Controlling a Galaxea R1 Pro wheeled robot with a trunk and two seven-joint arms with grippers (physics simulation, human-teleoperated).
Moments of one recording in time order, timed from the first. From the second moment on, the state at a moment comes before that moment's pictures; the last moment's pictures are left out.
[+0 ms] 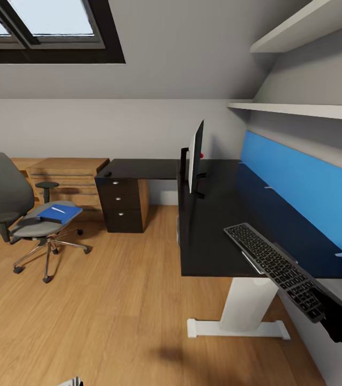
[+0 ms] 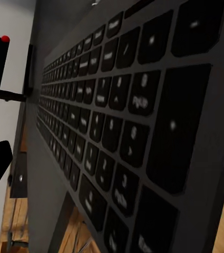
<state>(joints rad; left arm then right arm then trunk) 0.17 -0.05 0.16 -1.18 0.13 0.04 0.16 -0.16 -0.32 -0.53 -1.09 -1.26 0.56 0.22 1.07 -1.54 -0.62</state>
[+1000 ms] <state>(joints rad) 0.17 -0.05 0.16 -1.18 0.13 0.04 0.16 -0.16 -0.27 -0.53 -1.21 -1.26 0.55 0.22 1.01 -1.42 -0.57</state>
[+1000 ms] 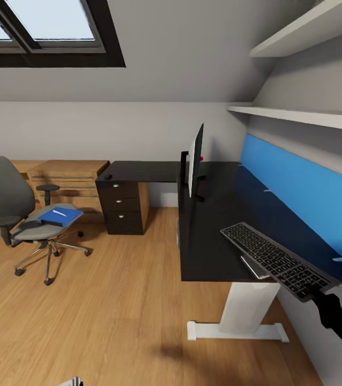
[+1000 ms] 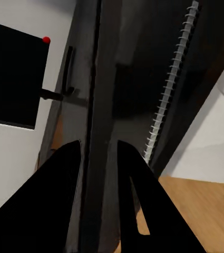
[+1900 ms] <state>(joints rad) 0.17 -0.05 0.16 -1.15 0.13 0.04 0.16 -0.05 0.10 -0.52 -1.54 -1.11 0.55 0.24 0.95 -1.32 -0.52</state>
